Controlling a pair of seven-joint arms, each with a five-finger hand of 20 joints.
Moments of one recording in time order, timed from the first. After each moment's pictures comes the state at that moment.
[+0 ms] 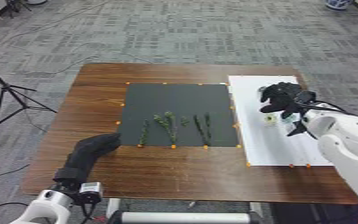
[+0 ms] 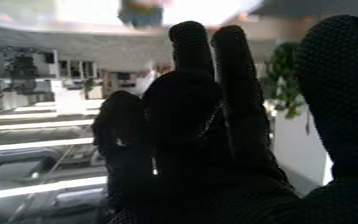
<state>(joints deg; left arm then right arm) 130.8 -60.2 -96.0 -122.1 63.1 3.0 0.6 -80.3 -38.5 69.9 -93.8 -130.2 -6.1 -1.3</state>
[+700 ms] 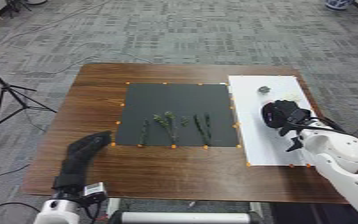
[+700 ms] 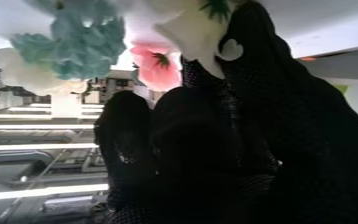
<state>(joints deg) 130.8 -56.8 -86.1 -120.2 62.4 26.4 16.0 -83.5 -36.2 64.7 -91.3 -131.1 1.7 -0.3</state>
